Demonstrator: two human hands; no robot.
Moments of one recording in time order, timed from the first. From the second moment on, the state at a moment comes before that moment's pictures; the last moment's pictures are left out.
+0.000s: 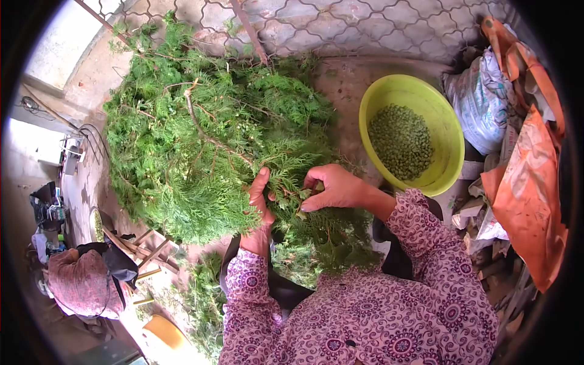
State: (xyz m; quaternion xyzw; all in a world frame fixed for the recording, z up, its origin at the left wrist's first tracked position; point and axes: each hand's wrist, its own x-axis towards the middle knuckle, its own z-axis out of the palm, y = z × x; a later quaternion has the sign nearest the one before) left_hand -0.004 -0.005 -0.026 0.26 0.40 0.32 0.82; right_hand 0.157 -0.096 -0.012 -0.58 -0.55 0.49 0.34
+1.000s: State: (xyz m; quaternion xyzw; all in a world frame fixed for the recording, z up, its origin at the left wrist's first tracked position) left_hand -0.030 0.026 -0.061 0.27 0.41 0.44 0.76; right_hand 0.160 -0.111 0.010 -0.49 -0.36 0.59 0.53
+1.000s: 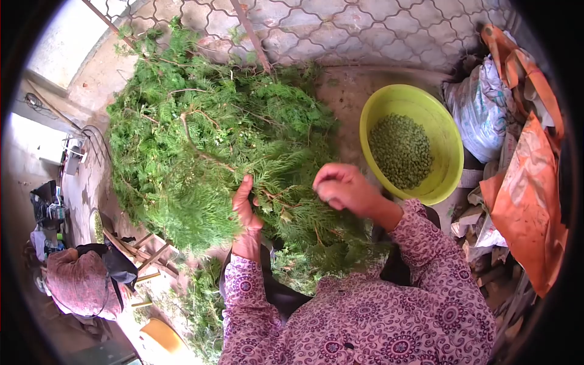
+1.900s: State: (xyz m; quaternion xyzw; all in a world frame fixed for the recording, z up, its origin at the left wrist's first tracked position) left_hand 0.002 0.013 -0.027 0.21 0.44 0.41 0.77; right_hand 0.143 -0.102 -0.011 -0.64 -0.67 0.08 0.37
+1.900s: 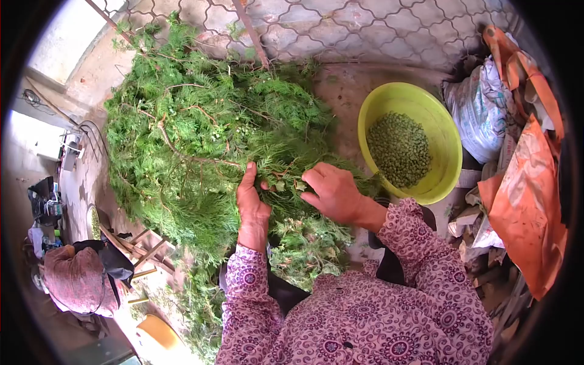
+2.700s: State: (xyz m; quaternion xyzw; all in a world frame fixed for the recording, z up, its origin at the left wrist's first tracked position) left_hand 0.004 0.004 -0.031 0.20 0.45 0.38 0.78; right_hand 0.141 -0.100 -0.021 -0.62 -0.66 0.14 0.40
